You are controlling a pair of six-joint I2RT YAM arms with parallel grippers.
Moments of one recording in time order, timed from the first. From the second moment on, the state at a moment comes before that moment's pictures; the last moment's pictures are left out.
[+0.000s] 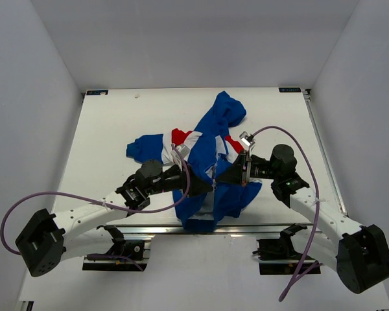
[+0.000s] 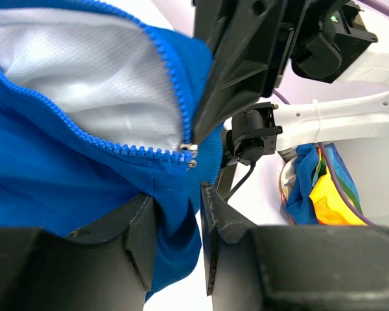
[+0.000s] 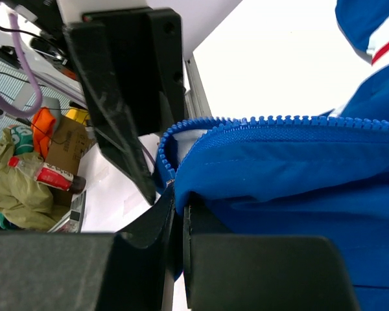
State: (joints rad) left arm -0.87 1.08 0.54 0.41 0.44 -0.70; right arm 0.45 1.01 0.49 0.45 -1.03 0.67
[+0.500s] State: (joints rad) left arm -0.87 1.09 0.54 0.41 0.43 -0.71; right arm 0.45 1.02 0.49 0.41 -1.06 0.63
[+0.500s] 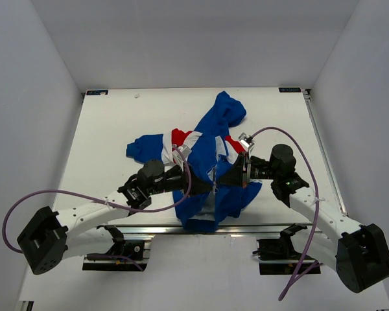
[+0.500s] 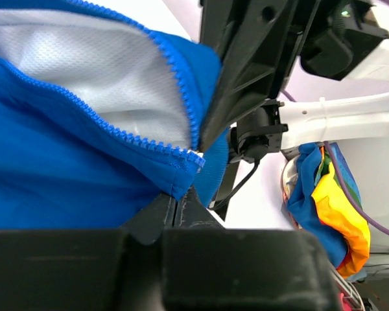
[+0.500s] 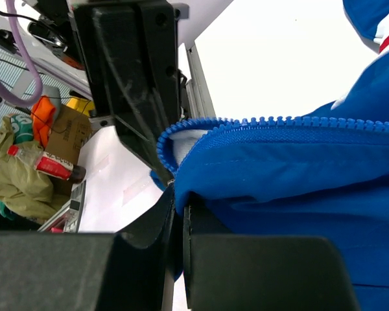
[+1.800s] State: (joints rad) left arm -0.86 1.24 0.62 0.26 0.62 -0.68; right arm 0.46 1.06 0.50 0.28 -1.12 0.49
